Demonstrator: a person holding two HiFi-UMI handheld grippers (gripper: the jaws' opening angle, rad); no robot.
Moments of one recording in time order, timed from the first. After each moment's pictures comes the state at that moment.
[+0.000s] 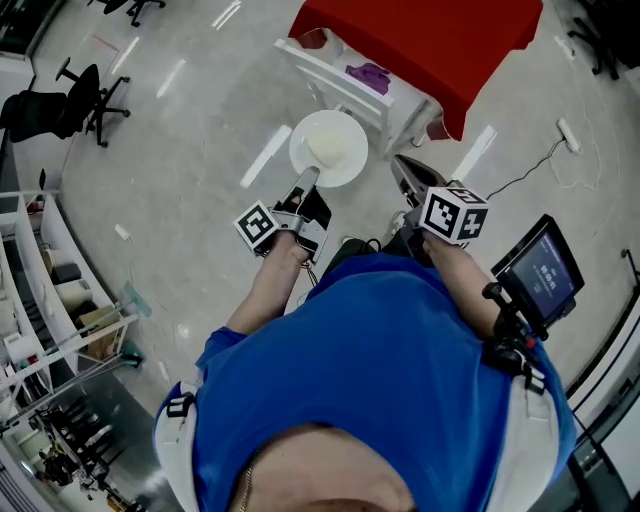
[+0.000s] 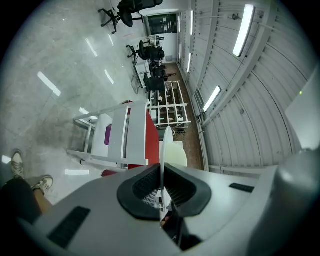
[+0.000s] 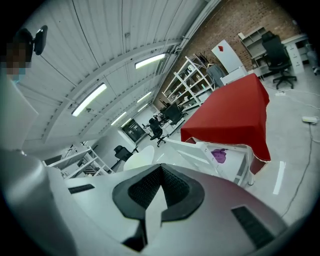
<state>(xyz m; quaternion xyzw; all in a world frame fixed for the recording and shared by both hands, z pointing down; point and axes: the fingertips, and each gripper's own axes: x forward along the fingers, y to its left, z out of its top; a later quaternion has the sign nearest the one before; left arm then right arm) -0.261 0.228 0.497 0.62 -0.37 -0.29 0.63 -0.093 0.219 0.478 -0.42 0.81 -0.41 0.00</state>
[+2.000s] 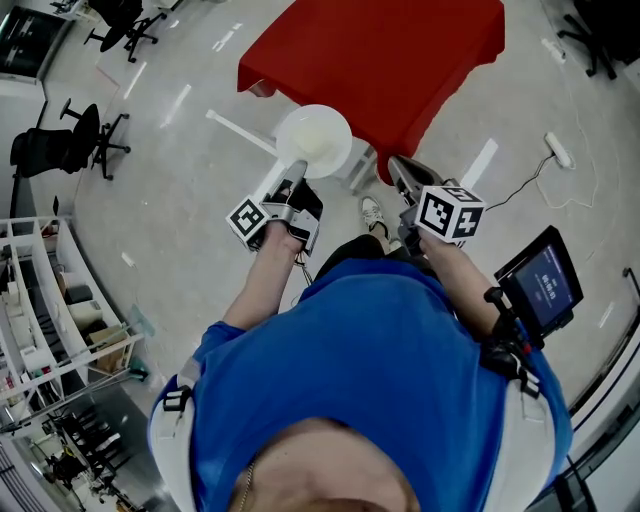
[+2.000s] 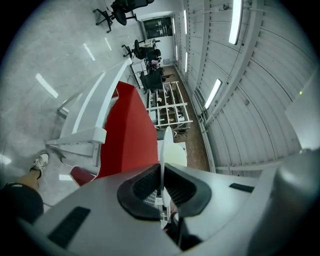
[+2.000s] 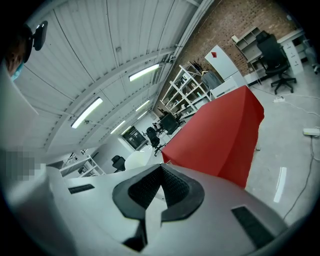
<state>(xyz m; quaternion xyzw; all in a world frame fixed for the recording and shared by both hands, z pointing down) -0.087 0.110 0.483 0.62 -0.40 -0.29 0.61 0.105 0.125 0.475 -0.43 0.81 -0.40 0.04</state>
